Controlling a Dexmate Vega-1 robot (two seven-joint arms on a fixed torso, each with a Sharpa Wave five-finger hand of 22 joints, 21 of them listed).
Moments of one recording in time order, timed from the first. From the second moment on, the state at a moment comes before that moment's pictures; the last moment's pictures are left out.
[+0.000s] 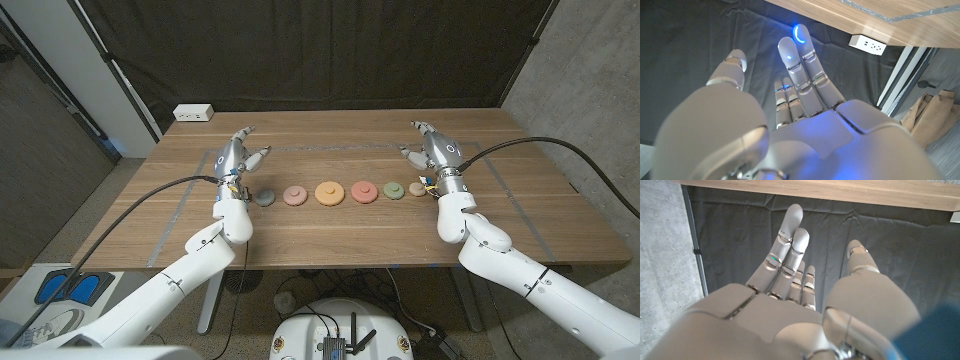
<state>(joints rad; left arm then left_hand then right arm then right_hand) 1.01 0.62 0.47 -1.71 0.32 0.24 0.81 0.79 -0.04 0.39 -0.17 0.28 0.41 -0.05 0.21 0.20 0.40 -0.14 0.24 0.28 1.04 -0.17 1.19 0.66 0.89 -0.12 1.00 0.57 -1.01 -0.75 -0.57 -1.91 -0.53 -0.46 -0.57 0.85 0.00 0.30 -0.16 0.29 0.36 -0.03 0.22 0.24 0.34 -0.07 0.20 0.49 0.88 -0.12 1.13 0.95 0.96 -0.14 0.96 0.43</state>
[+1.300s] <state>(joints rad) 0.93 0.77 0.57 -1.98 0.39 0.73 0.44 0.82 -0.03 0.38 -0.17 0.29 0.41 -0.03 0.21 0.20 0.41 -0.13 0.24 0.29 1.02 -0.16 1.21 0.65 0.86 -0.11 1.01 0.55 -0.94 -0.82 -0.62 -2.06 -0.54 -0.68 -0.26 0.88 0.02 0.28 -0.16 0.29 0.39 0.01 0.24 0.26 0.38 -0.04 0.22 0.52 0.88 -0.11 1.18 0.94 0.95 -0.13 1.02 0.41</state>
